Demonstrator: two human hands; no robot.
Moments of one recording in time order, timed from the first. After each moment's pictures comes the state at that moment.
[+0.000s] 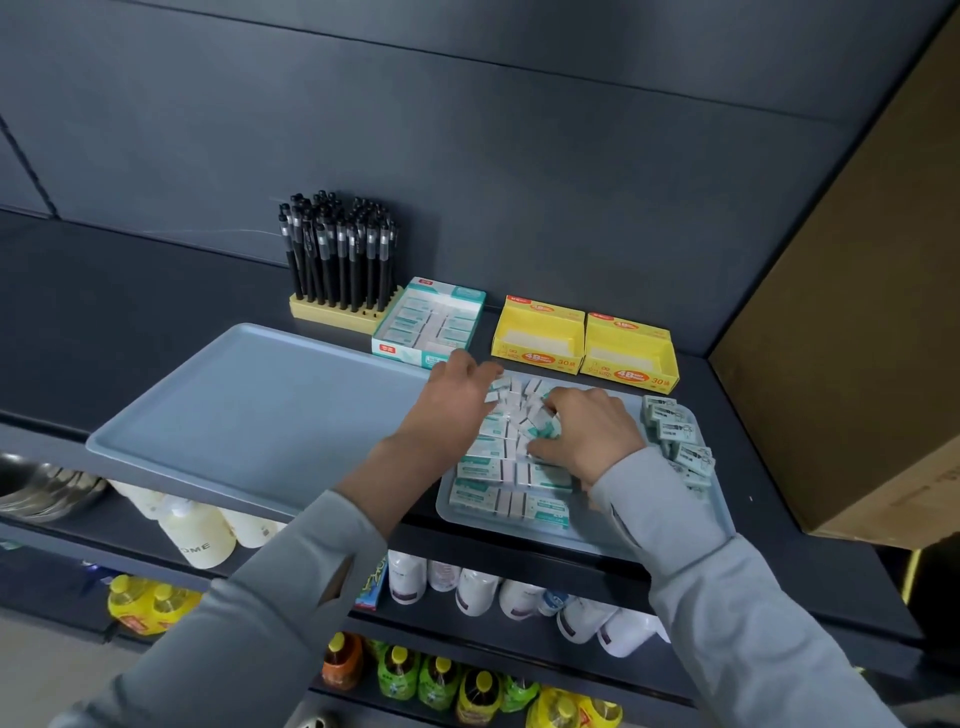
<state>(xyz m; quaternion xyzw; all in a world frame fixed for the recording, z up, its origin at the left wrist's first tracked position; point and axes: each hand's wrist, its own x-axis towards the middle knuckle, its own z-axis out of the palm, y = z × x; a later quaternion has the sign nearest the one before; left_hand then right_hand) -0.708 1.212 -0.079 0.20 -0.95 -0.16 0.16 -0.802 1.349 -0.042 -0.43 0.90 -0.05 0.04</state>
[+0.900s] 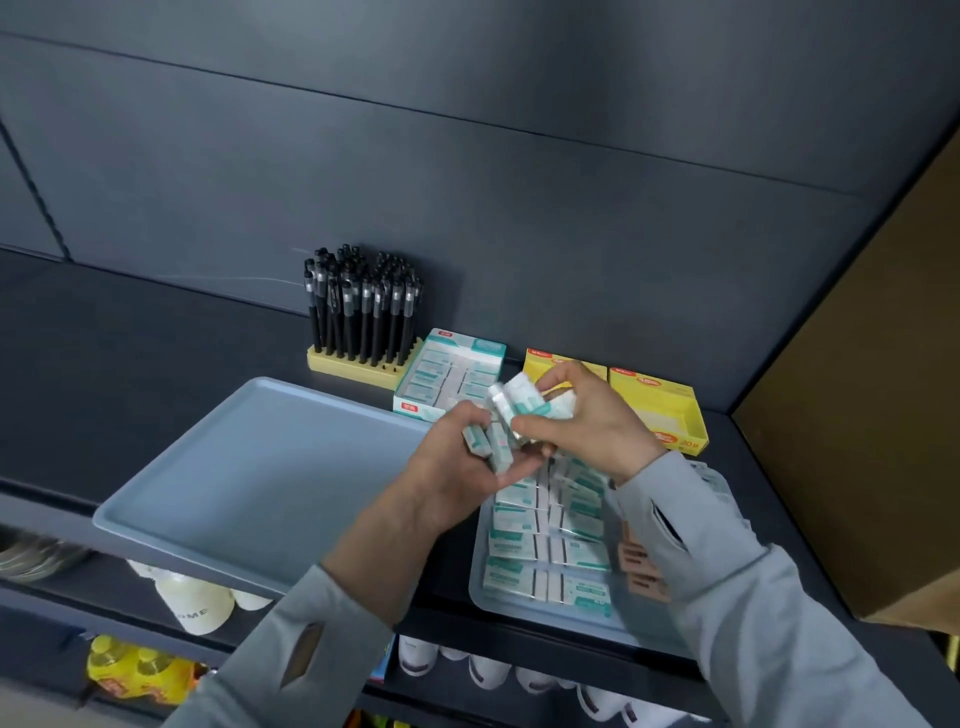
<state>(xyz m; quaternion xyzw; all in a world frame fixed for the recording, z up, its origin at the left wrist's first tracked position) -0.695 1.194 -0.040 0.21 -0.23 -0.94 0.11 -0.811 1.294 -0.002 -0.39 0.82 -0.39 0.16</state>
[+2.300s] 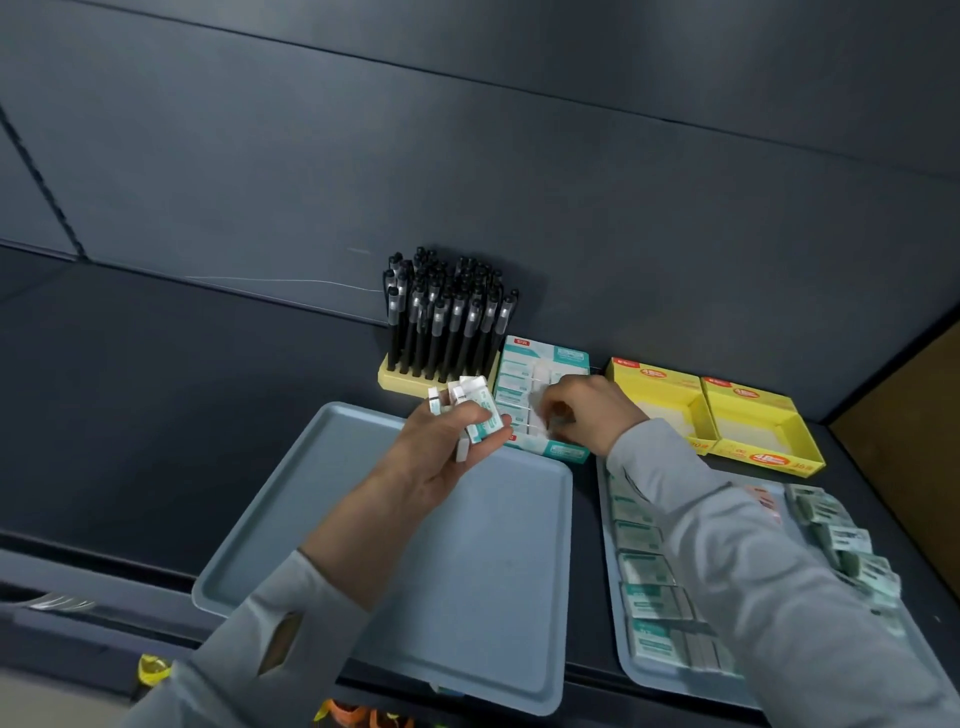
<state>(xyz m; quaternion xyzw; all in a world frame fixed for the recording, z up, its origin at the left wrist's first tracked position) -0.660 1.053 -0.059 0.28 -0.32 -0.89 0.17 -0.834 1.157 -0.051 -0.52 0.85 -0.04 0.04</state>
